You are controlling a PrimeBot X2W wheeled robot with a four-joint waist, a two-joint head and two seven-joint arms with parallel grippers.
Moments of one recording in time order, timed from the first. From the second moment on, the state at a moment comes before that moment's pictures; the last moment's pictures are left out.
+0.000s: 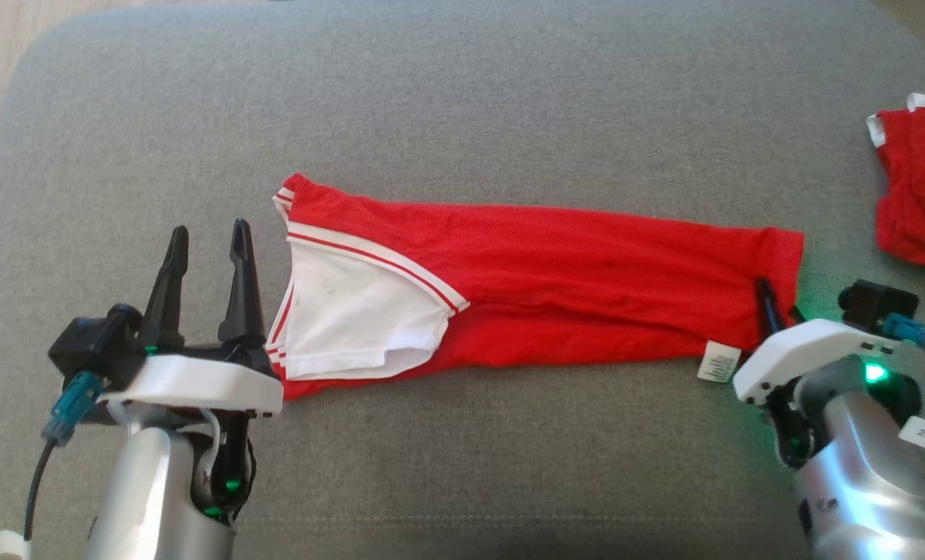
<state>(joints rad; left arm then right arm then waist) -0.19 0.04 -0.08 0.19 -0.31 -0.04 -0.25 -0.44 -0.08 -0.07 0.84 0.30 0.13 -0.04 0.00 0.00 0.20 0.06</state>
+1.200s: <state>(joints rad) -0.18 0.04 -0.11 0.20 -0.34 -0.03 -0.25 -0.31 -0.06 0.16 0.23 0.49 0.13 0.22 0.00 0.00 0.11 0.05</state>
